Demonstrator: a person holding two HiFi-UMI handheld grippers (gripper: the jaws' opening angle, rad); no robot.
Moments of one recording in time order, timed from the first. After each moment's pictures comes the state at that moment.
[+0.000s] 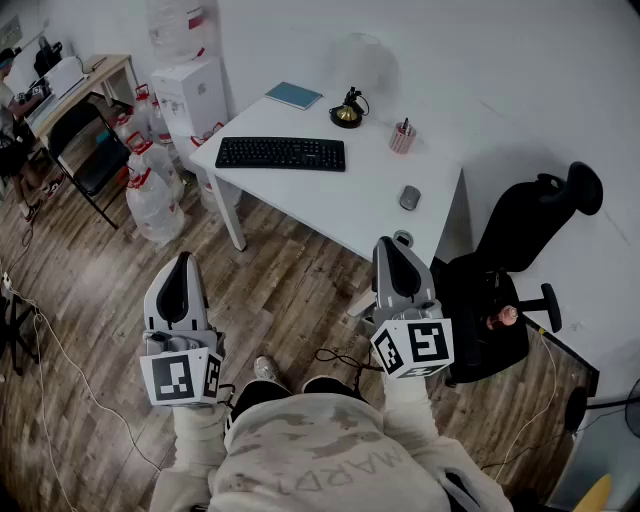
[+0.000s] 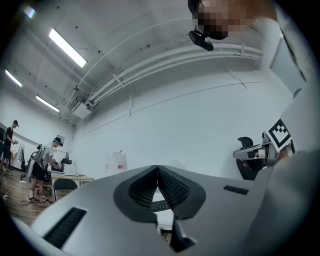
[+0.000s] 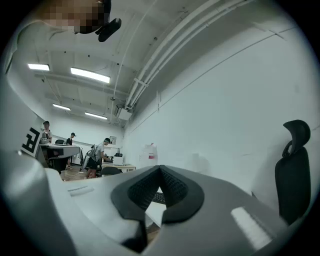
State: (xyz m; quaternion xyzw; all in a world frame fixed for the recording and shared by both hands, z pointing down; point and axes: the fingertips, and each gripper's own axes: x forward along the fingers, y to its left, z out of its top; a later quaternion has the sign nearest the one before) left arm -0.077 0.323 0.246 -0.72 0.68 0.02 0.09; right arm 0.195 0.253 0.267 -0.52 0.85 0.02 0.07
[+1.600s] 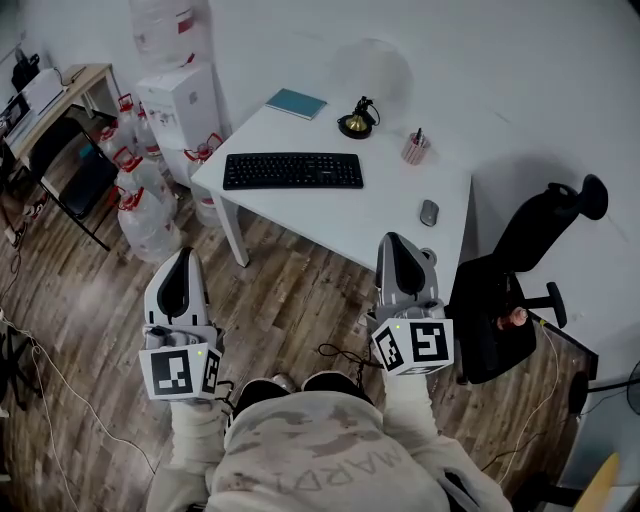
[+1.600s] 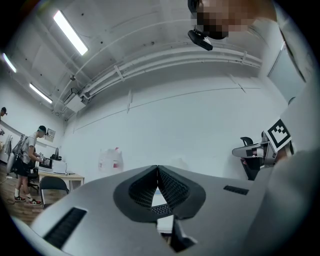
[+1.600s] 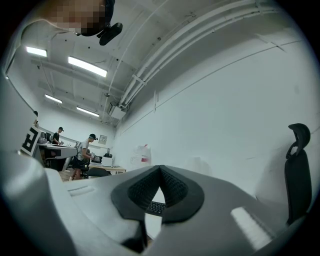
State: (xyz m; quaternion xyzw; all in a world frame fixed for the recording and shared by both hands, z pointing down) left arm -0.189 0.218 0.259 -0.76 0.65 0.03 0.08; right arm 0.092 0.174 0.266 -0.56 0.82 0.05 0.07
